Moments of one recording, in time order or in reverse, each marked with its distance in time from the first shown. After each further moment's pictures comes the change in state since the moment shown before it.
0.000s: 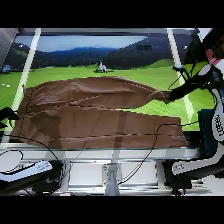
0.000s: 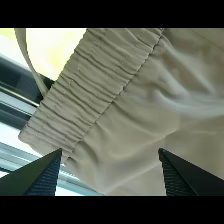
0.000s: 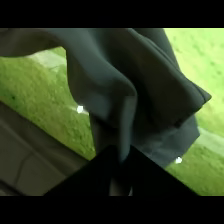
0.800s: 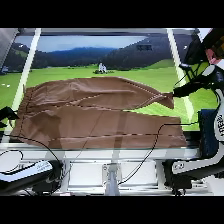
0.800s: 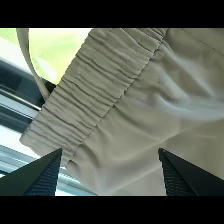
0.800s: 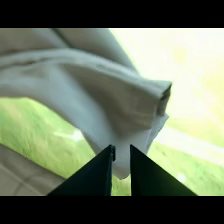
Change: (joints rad) left arm 0.000 0.000 0.000 0.000 0.016 0.000; right arm -0.060 0.005 0.055 0.005 -0.087 0.094
